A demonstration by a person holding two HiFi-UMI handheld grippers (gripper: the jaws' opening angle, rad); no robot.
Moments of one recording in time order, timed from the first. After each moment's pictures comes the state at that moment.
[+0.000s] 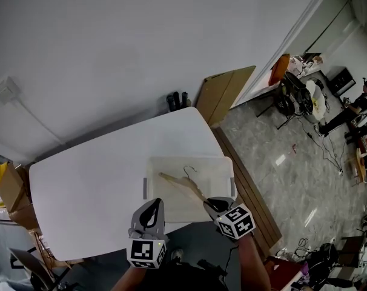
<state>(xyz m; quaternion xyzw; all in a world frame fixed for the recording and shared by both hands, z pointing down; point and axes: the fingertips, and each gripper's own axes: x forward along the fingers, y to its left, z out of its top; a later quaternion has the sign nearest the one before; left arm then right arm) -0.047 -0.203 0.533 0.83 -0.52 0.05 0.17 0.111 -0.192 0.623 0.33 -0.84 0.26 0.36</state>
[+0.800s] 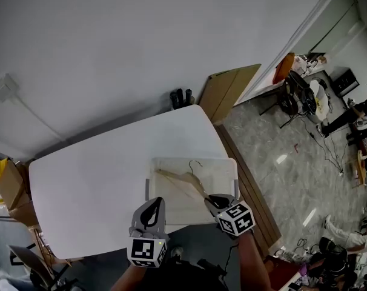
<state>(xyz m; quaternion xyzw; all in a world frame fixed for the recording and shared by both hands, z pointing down) -0.050 -0.216 0.545 0.83 -0.53 0.05 0.18 0.112 -0.213 0.641 0.33 -0.83 0.27 0.36</state>
